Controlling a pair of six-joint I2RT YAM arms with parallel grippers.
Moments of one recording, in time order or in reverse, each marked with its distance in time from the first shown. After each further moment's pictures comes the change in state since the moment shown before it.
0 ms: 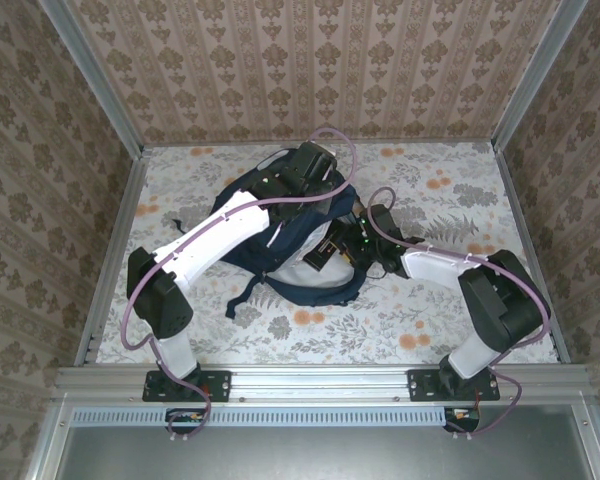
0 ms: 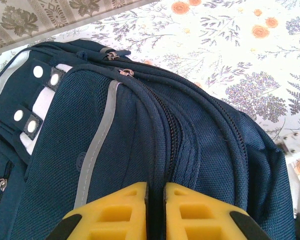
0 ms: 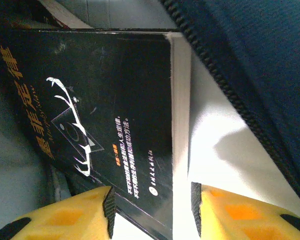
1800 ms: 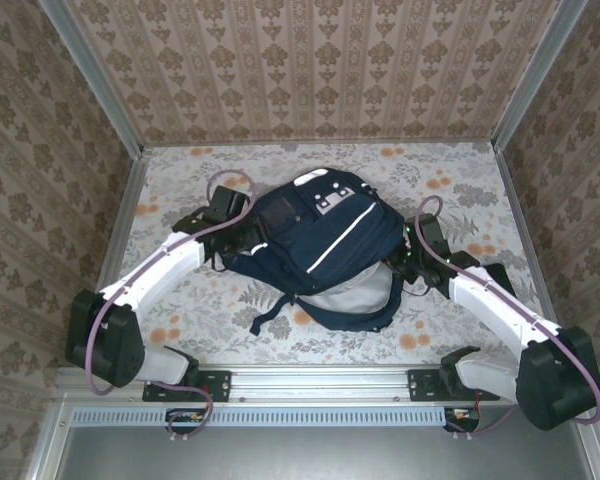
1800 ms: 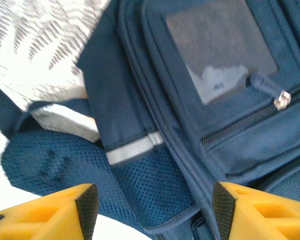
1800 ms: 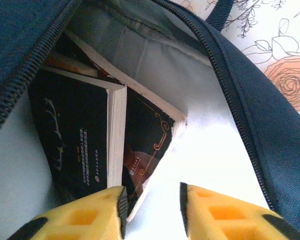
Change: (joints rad) left arm 0.359 -0.395 -0.759 0.163 0.270 -0.456; right arm -0.162 -0.460 -0.122 -0.434 0.098 -0.232
